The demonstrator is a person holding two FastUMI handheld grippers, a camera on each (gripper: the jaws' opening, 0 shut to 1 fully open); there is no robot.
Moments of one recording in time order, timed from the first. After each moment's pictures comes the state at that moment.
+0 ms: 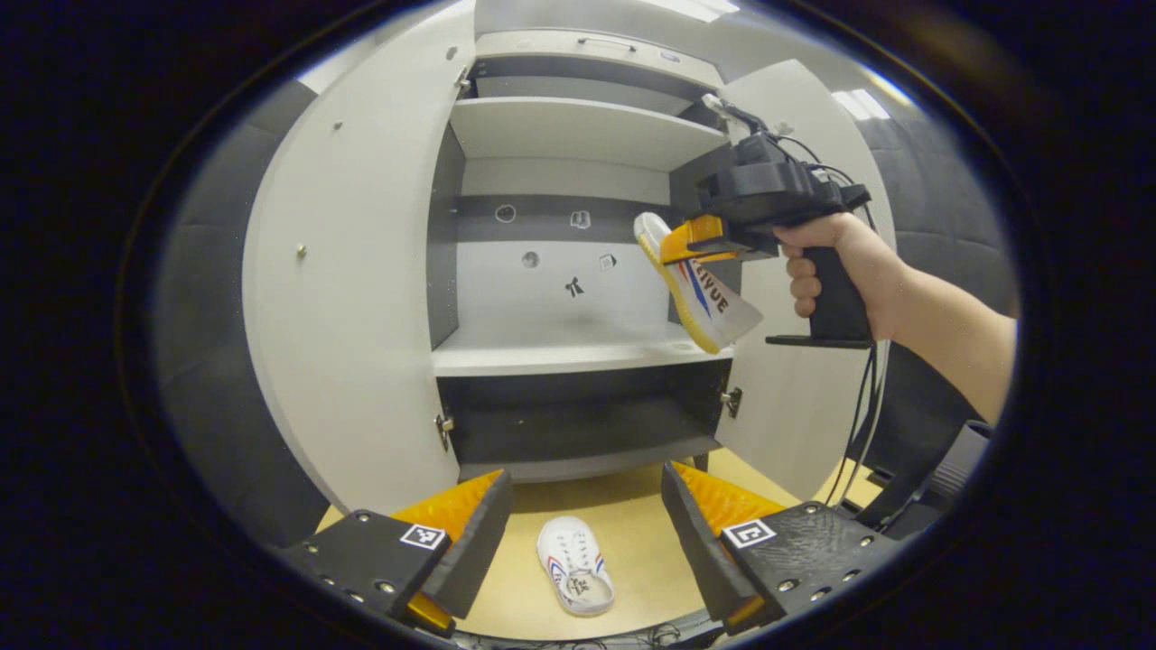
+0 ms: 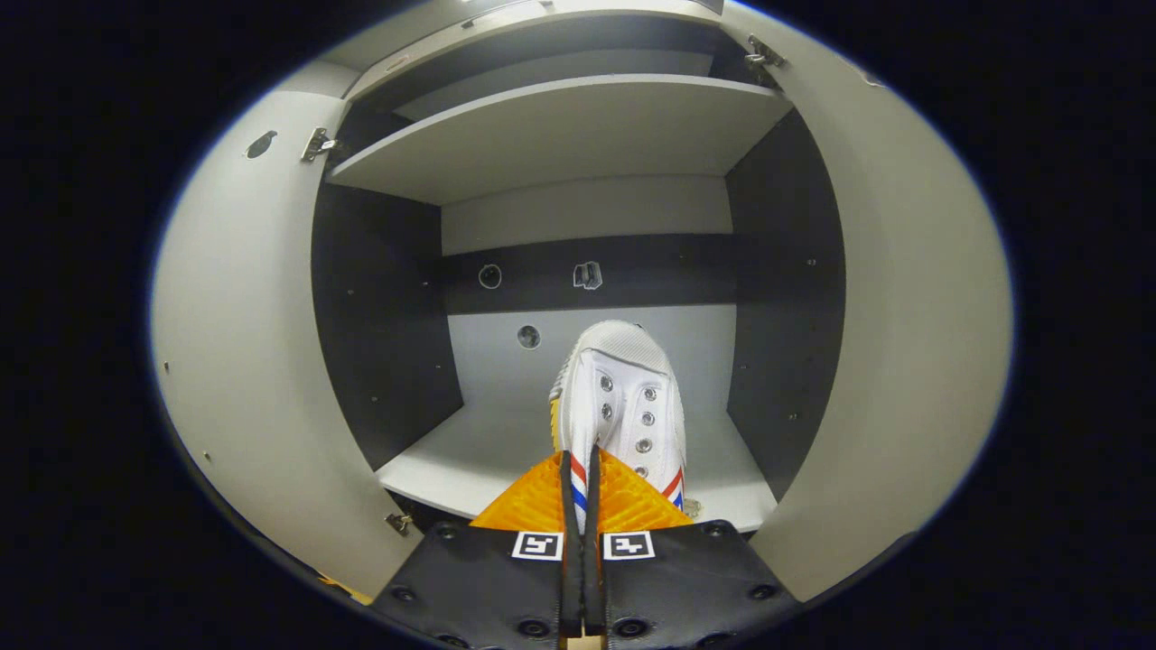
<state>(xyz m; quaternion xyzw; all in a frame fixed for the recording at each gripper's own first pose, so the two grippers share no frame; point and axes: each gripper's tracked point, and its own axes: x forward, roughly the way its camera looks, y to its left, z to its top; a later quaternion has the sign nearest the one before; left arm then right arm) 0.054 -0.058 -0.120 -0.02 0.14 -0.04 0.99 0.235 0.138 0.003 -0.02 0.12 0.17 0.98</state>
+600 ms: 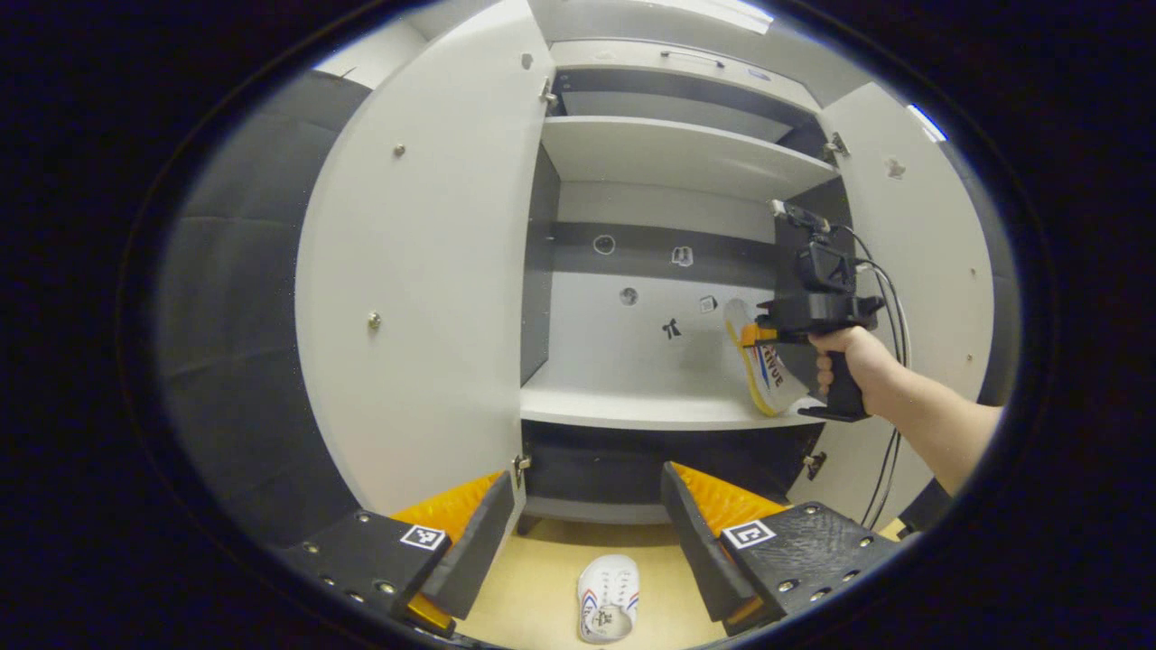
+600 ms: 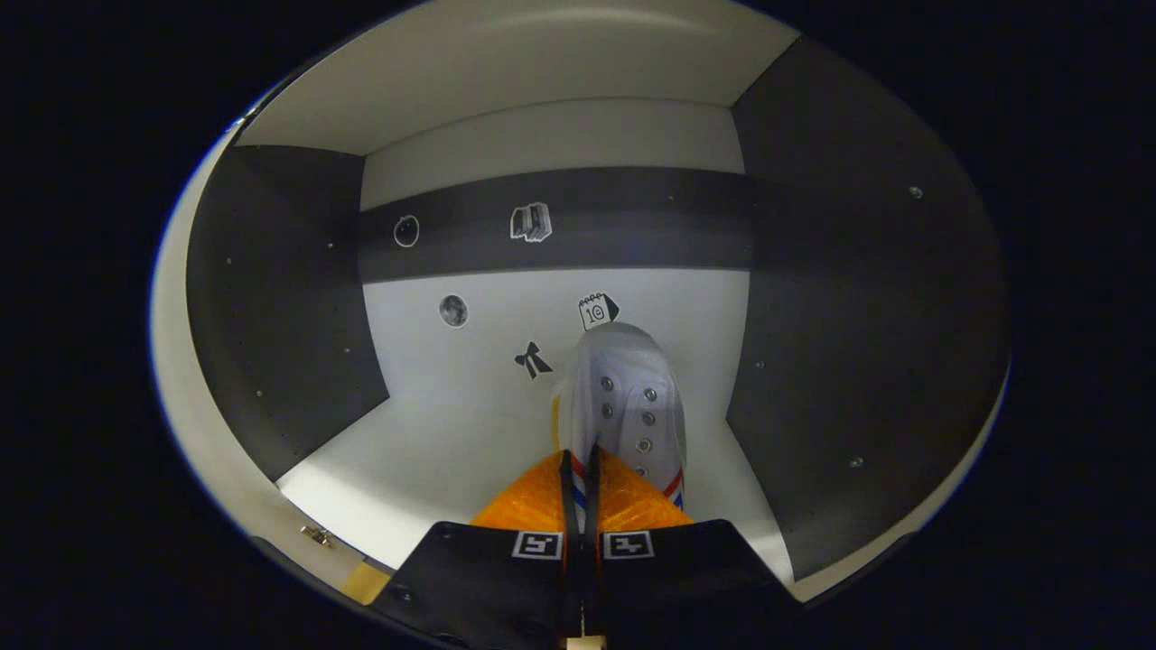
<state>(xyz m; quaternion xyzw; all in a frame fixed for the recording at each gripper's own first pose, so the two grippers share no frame) 0.084 0.006 -0.087 -0.05 0.12 0.12 0.98 0.373 0.133 -0.051 -0.04 0.17 0.13 0.98</state>
